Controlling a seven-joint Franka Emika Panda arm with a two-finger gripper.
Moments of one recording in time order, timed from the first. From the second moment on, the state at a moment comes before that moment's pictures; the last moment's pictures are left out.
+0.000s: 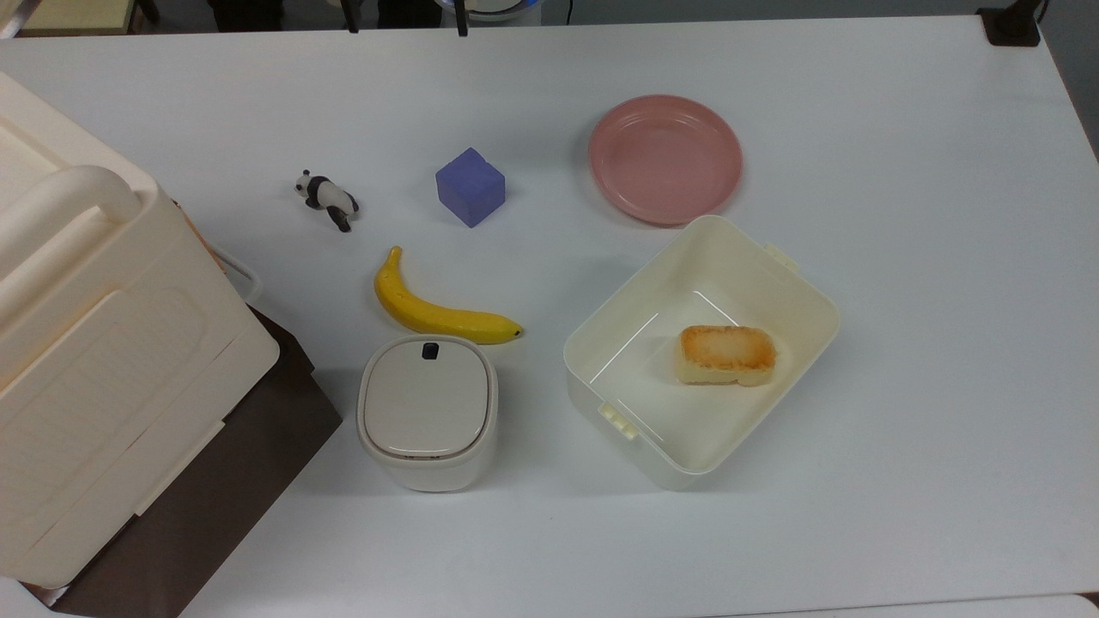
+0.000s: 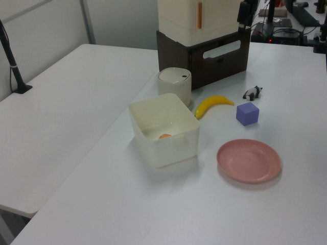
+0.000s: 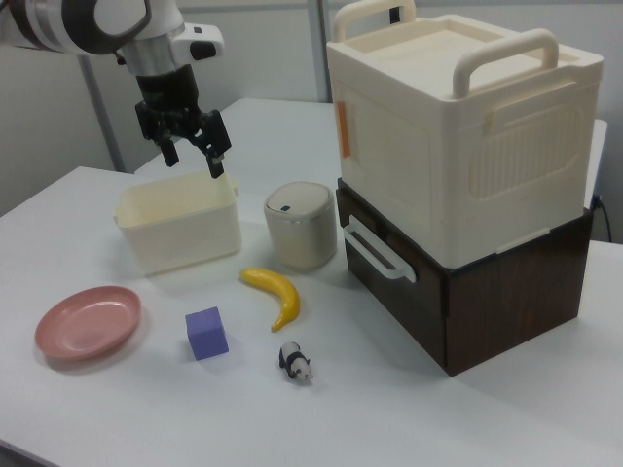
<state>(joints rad) 0.03 -0.04 -0.08 -1.63 0.01 1.68 0.01</state>
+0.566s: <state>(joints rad) 0.03 -0.03 -0.06 -1.65 -0.09 1.68 0.06</state>
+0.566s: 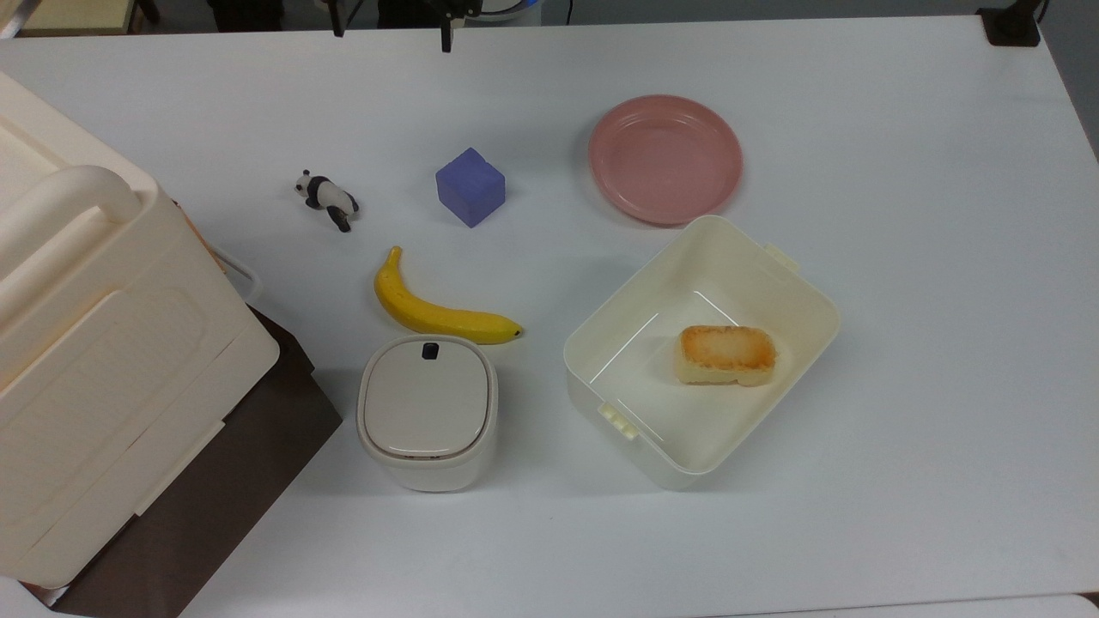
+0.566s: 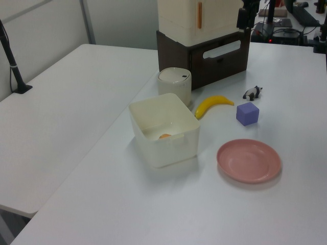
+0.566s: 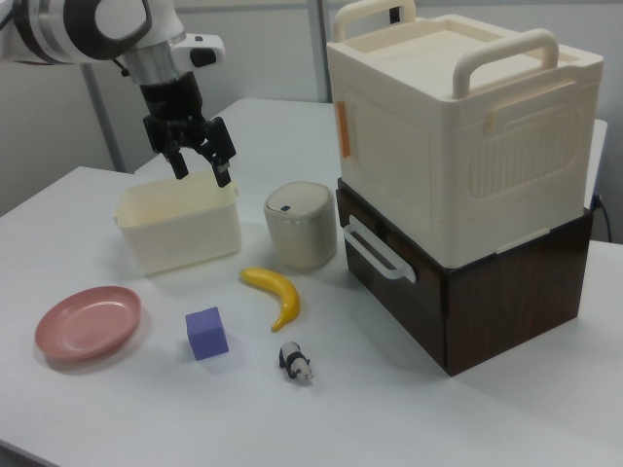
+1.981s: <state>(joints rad) 0.01 -0.03 0.00 -1.67 -0.05 1.57 -0.11</state>
